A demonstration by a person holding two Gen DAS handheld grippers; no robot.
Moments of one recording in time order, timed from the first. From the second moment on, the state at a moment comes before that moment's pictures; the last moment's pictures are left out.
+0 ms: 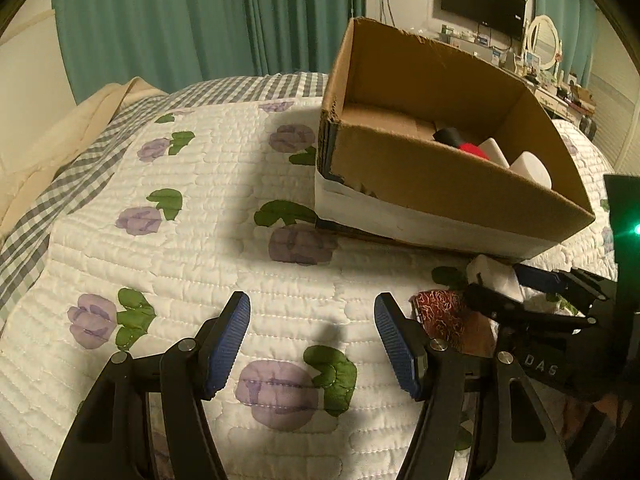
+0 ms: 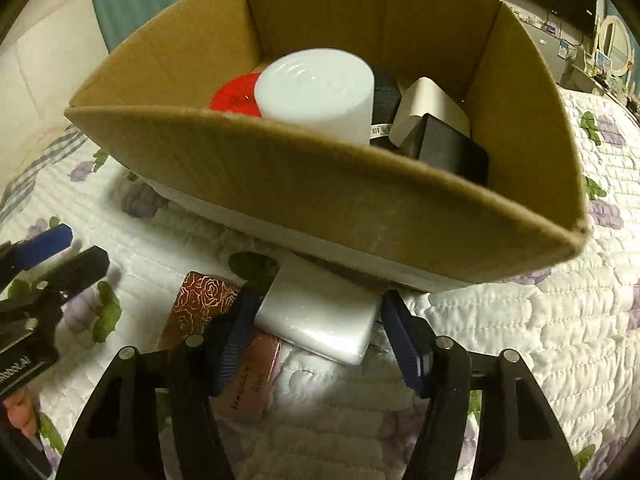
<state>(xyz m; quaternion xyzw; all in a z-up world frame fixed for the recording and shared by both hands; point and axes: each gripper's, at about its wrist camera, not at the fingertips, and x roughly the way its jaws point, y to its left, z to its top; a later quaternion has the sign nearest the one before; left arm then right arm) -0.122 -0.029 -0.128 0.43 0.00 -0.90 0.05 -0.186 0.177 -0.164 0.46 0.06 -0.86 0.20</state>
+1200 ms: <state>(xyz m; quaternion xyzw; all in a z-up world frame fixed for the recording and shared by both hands) -0.156 0.067 -0.178 0.52 -0.03 -0.85 -0.03 -0.141 0.250 -0.112 0.41 0.02 -0.90 0.16</state>
